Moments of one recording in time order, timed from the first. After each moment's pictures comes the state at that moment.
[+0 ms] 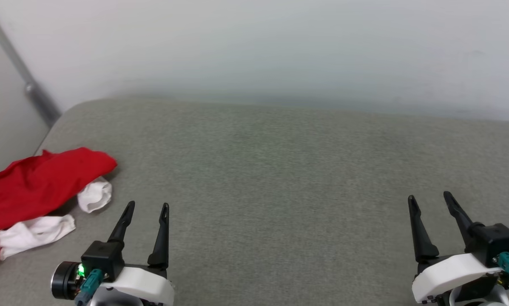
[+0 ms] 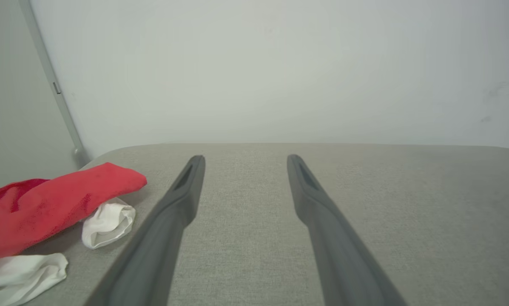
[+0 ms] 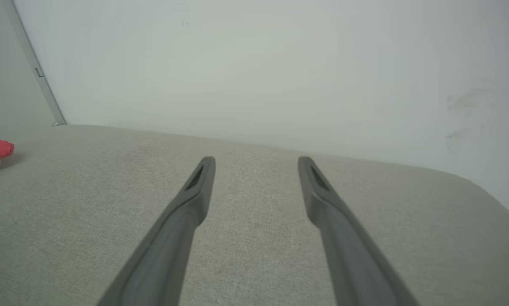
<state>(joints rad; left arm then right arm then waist) -0.03 0.08 -0.01 0.15 -0.09 -0.11 -0.26 0.02 -0.05 -0.05 -0.03 0.03 0.13 -0.03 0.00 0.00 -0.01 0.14</state>
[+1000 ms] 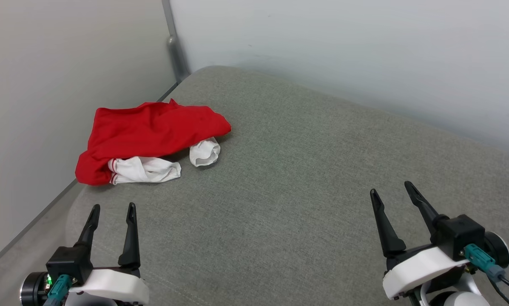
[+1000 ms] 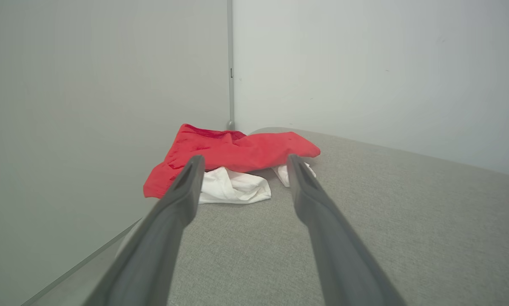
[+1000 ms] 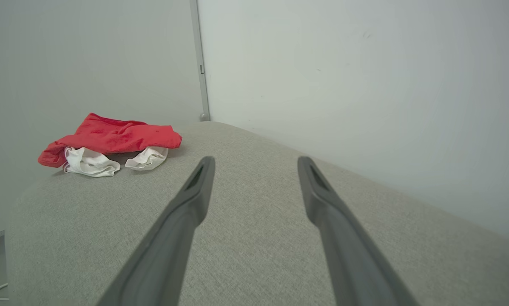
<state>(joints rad) -0.01 0.08 0.10 0.12 -0.11 -0.11 -0.26 -0.02 -0.05 0.09 -0.03 0.05 0.13 -0.04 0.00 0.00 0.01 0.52</state>
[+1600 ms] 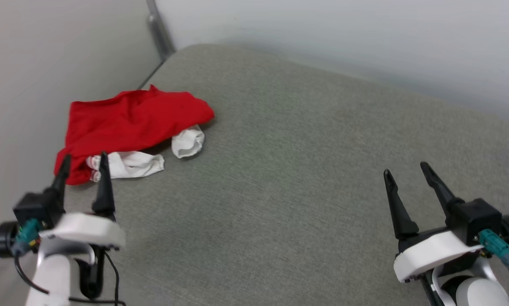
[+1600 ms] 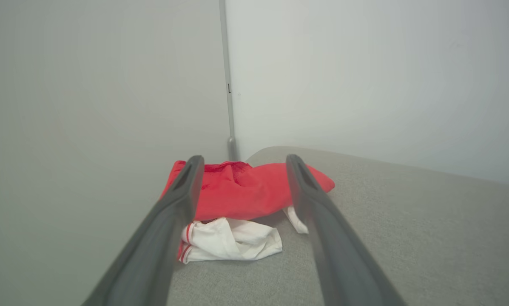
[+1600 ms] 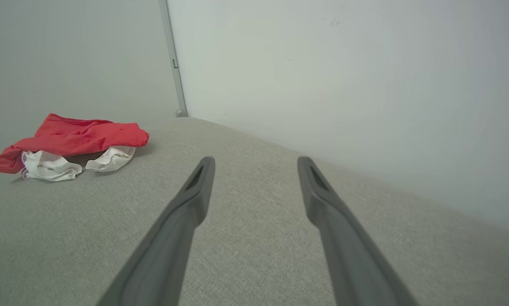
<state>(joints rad) -0.22 0.14 0.14 0.25 -0.13 -0.12 -0.26 -0.05 -0.05 0.05 -0.07 0.02 0.13 -0.01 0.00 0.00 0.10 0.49</state>
